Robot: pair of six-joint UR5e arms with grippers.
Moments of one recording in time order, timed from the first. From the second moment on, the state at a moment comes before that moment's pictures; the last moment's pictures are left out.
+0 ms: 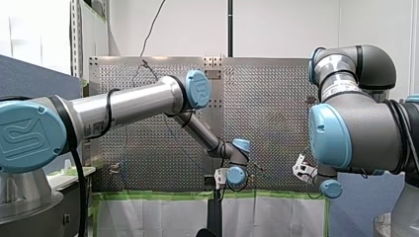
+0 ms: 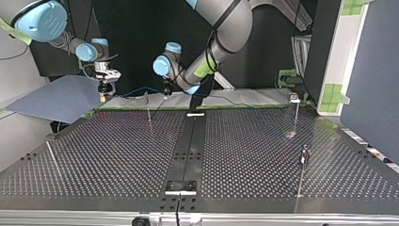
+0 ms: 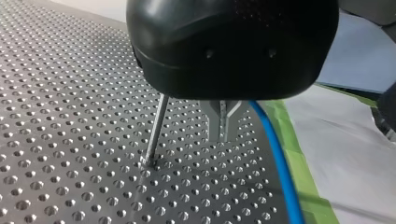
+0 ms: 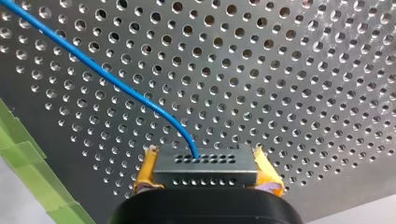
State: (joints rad) left arm -0.75 -2.86 -0.93 -2.76 -2.00 -1.77; right arm 1.55 -0.50 1.67 -1.19 1.22 1.99
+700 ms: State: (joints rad) left arm -0.75 -2.85 -0.92 -2.77 -2.00 -1.76; right arm 1.54 -0.56 1.71 -1.21 1.19 1.99
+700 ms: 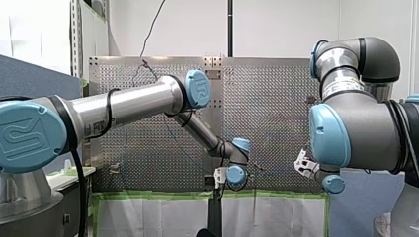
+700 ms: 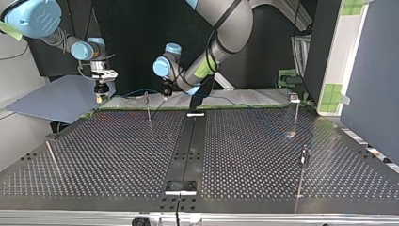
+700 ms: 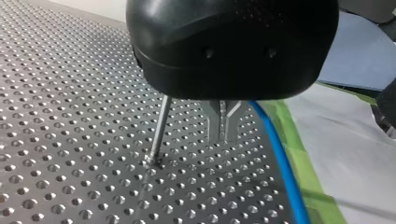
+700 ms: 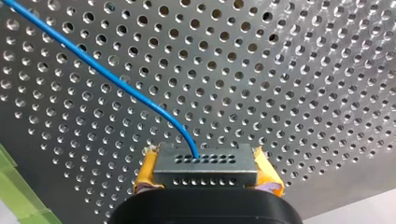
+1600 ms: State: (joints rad) left arm -0.72 -2.88 -0.89 -2.81 -1.97 -1.76; right arm 1.55 -0.51 1.64 -1.17 1.21 1.99
